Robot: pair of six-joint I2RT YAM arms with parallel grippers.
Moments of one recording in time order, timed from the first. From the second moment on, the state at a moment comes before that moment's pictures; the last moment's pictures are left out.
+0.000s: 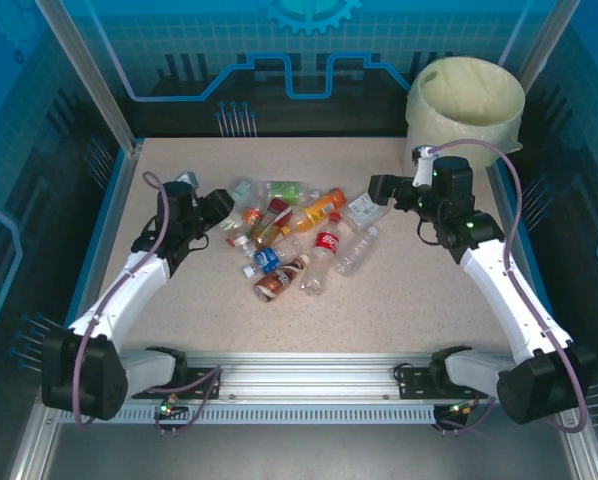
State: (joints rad) left arm -0.19 1.18 0.84 -0.14 0.12 -0.73; right arm 0.24 1.18 1.11 -0.40 -0.17 0.34
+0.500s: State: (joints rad) left arm -0.40 1.30 0.99 0.08 0.20 -0.75; right arm 0.44 1.20 0.98 -0.18 -0.32 0.46
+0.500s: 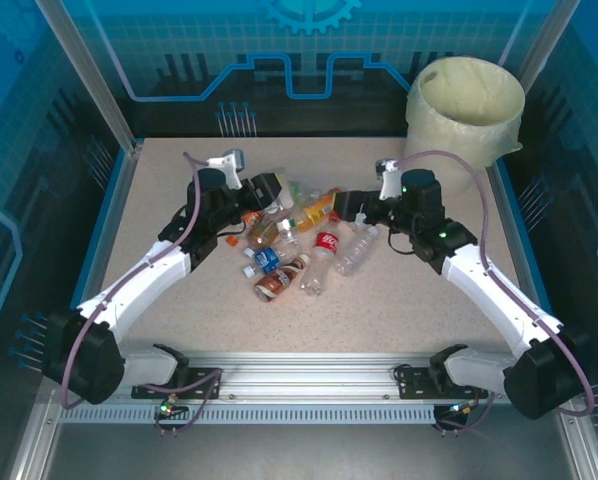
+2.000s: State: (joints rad) left arm -0.48 1.35 1.01 0.22 0.24 -0.86; right arm 0.68 1.41 0.99 0.19 -0.18 0.45
